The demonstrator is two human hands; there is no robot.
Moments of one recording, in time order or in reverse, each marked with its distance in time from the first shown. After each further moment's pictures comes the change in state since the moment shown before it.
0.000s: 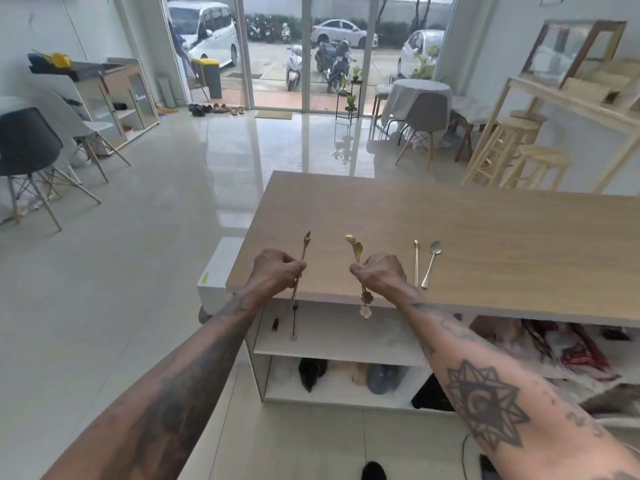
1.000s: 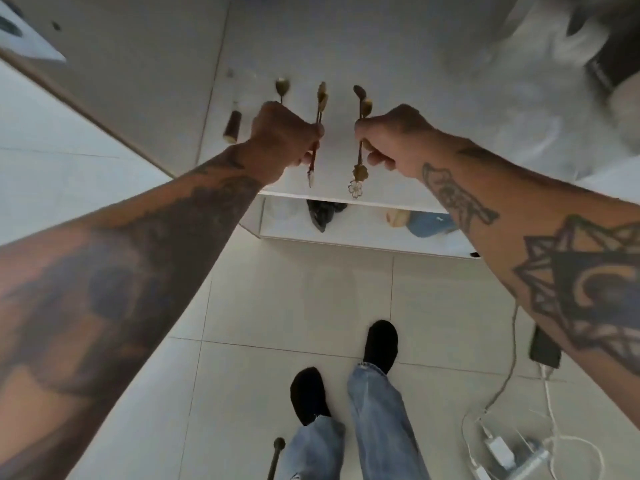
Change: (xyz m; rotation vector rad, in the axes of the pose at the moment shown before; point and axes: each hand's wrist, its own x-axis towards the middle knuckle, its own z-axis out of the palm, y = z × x) left_hand 0.220 -0.298 0.252 0.096 -0.058 -0.413; right_hand 0.250 0.189 0.341 0.252 -0.316 0.296
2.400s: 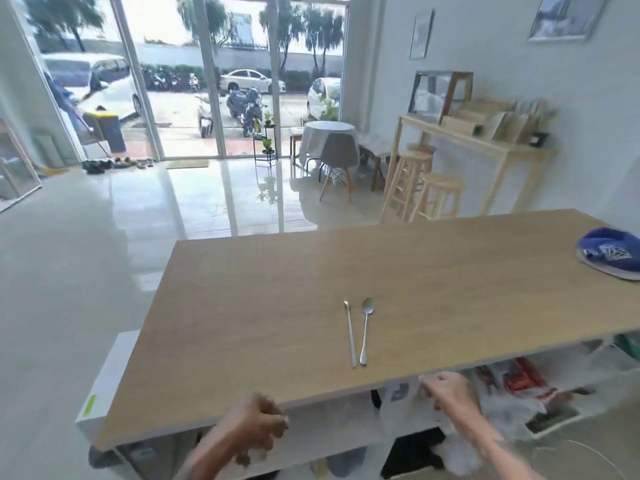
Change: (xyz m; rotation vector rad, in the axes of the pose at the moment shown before) left_hand -0.293 0.189 -0.158 0.290 -0.514 0.330; right_hand -0.338 0.014 -0.327 0.152 0.503 0.183
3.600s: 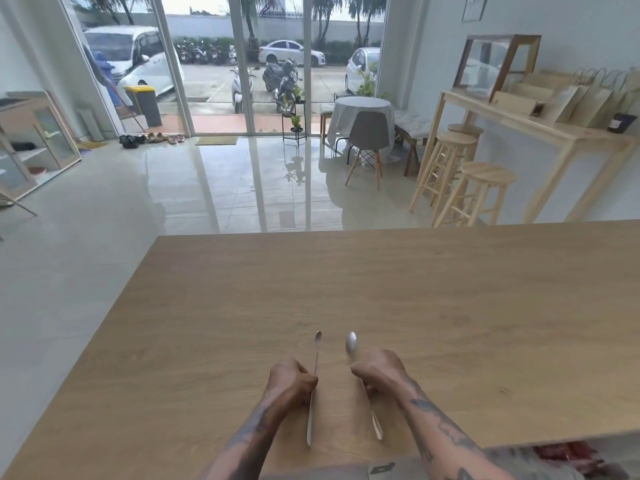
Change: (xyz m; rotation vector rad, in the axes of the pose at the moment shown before) left_hand 0.187 0.133 0.054 -0.137 0.296 -0.119; right_hand 0.167 -0.120 0.043 -0.352 -0.353 -0.183
